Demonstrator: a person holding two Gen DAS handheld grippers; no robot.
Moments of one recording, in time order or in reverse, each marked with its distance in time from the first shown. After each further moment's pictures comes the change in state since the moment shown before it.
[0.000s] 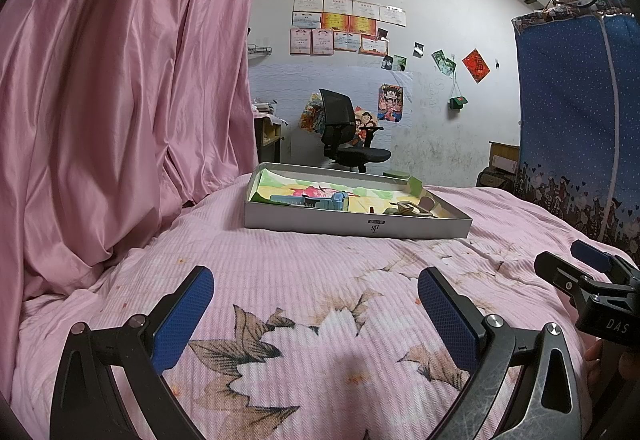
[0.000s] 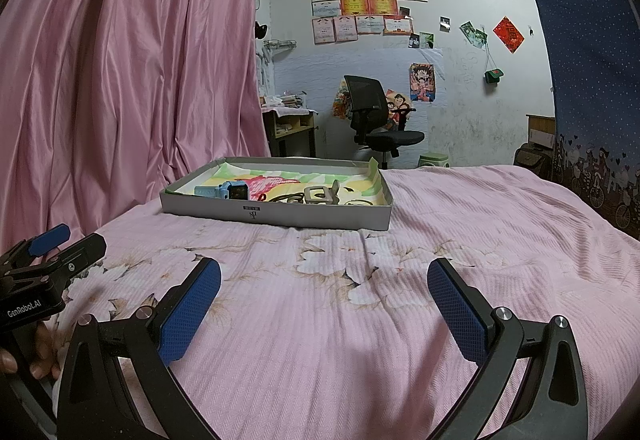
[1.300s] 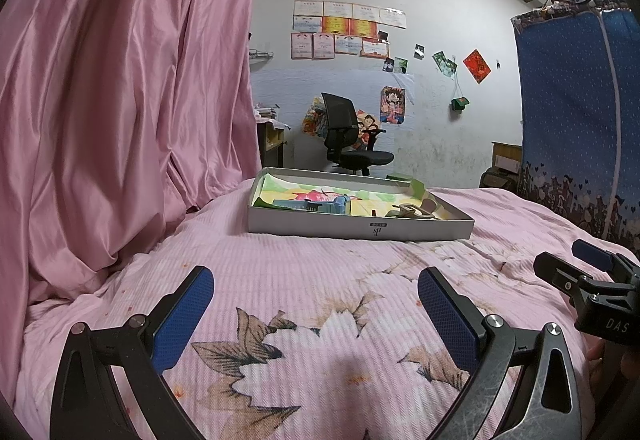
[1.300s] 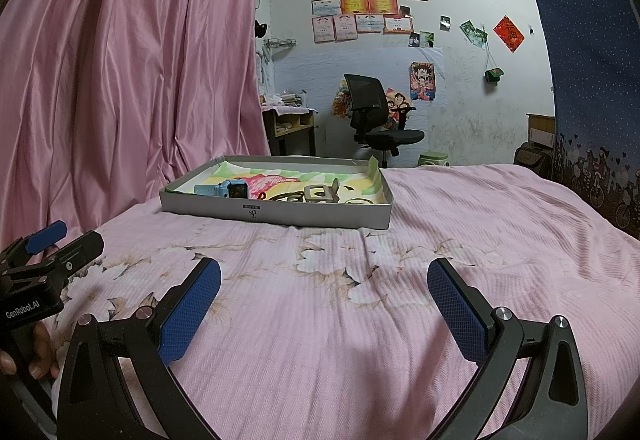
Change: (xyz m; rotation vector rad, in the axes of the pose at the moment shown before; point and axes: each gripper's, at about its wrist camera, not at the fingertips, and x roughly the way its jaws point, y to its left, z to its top) left arm -0.003 0.002 0.002 0.012 -0.016 0.013; right arm 0.000 0.000 0.000 0.000 0.001 0.000
